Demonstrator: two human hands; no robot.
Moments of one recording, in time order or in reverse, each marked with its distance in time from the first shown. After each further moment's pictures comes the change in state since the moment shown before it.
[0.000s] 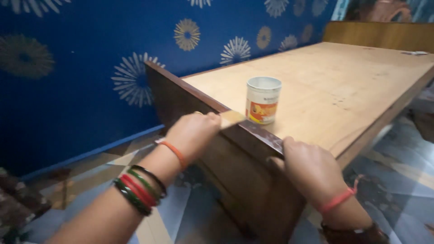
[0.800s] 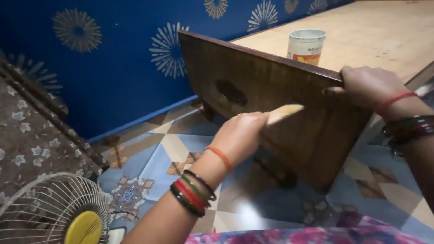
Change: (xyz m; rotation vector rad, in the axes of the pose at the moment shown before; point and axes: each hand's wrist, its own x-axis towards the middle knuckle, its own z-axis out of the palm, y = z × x) left_hand -0.150 0.058 -0.029 -0.576 0.141 -0.077; right_hand 0.021 0.017 0.025 -0.146 -0.039 0.058
